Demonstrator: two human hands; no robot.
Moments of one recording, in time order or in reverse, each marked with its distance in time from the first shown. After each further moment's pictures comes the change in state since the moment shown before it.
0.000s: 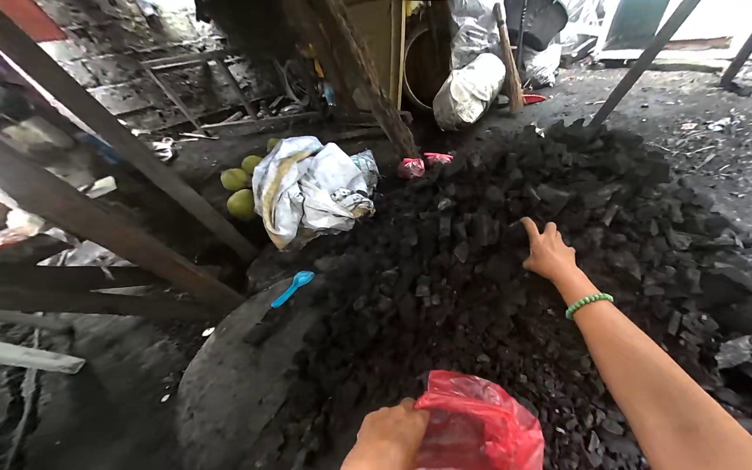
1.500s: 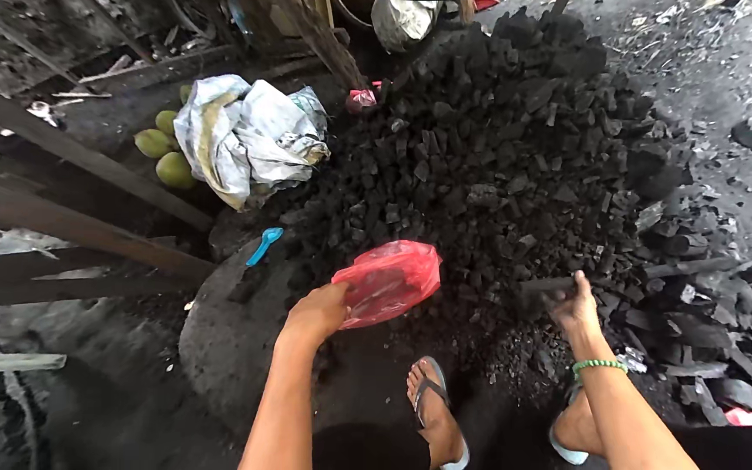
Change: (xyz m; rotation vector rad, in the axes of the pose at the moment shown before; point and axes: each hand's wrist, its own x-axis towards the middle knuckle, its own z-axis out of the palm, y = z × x) left_hand 0.008 -0.083 0.007 -0.201 0.384 -0.150; right_hand -0.282 0.089 0.112 1.758 0.424 0.827
